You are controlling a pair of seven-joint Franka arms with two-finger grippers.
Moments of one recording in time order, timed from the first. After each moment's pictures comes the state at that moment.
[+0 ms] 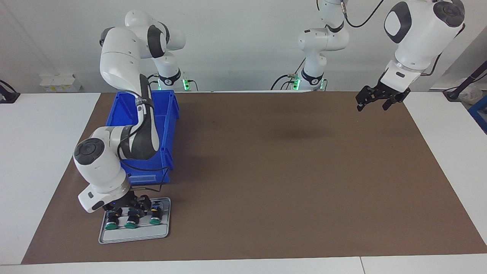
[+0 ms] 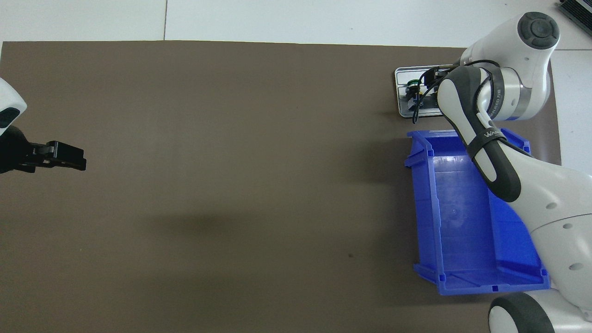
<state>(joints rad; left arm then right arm) -0.03 -0.05 0.00 -1.74 -0.02 1.64 -0.01 0.02 0.79 -0.03 -1.18 -0.01 2.11 0.02</state>
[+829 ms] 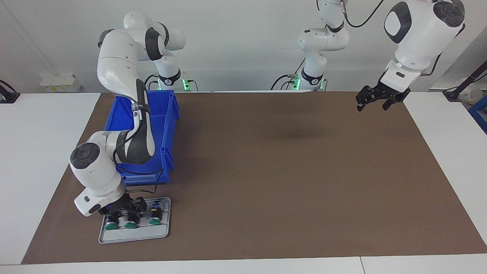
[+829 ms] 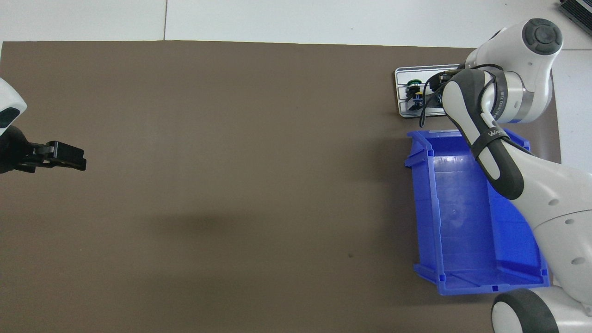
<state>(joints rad) -0.03 -0.05 0.00 -1.74 -0.02 1.64 -0.01 -0.01 0.80 -0.03 -1.20 -0.01 2.15 -0.06</state>
